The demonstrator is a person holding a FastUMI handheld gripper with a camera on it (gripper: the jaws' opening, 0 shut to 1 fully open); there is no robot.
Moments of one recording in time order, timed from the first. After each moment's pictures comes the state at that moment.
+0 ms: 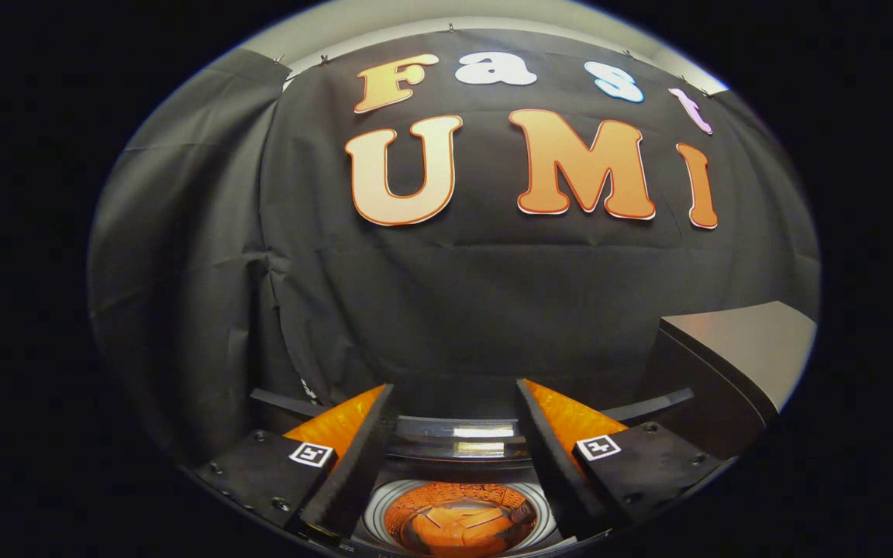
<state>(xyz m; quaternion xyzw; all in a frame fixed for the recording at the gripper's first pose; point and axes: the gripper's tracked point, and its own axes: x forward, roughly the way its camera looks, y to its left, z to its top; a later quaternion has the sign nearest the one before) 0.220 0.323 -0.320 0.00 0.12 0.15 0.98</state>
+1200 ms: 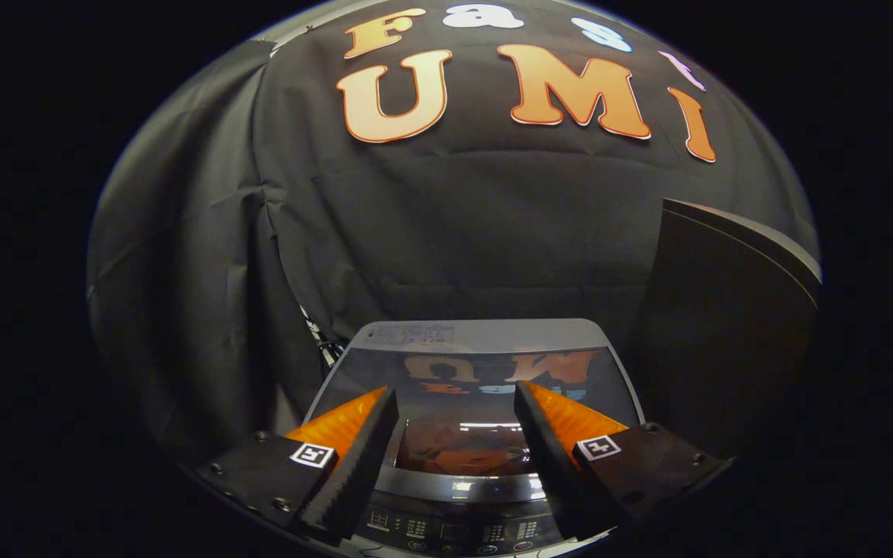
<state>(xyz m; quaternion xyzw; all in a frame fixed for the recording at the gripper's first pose) 0.177 0.316 -0.430 0.00 0.26 0.15 0.96</state>
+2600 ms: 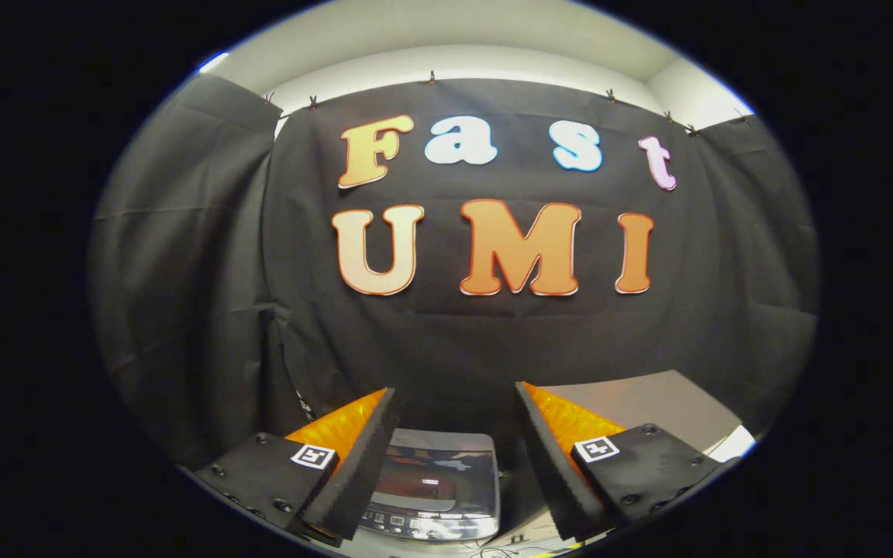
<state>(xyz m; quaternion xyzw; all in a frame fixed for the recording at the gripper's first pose) 0.057 0.164 -0.076 -0.02 0.07 0.10 0.99</state>
